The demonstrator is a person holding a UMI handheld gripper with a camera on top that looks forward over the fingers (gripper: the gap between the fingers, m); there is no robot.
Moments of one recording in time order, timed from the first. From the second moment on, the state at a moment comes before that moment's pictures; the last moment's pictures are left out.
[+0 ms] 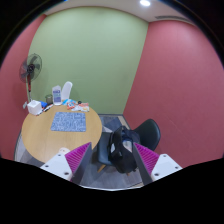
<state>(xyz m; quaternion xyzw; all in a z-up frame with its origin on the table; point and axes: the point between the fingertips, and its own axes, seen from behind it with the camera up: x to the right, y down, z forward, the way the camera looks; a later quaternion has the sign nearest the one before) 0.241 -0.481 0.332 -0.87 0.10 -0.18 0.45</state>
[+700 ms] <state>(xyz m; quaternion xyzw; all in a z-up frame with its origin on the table) 0.119 -0.458 0.121 -0.90 0.08 -0.10 0.41</state>
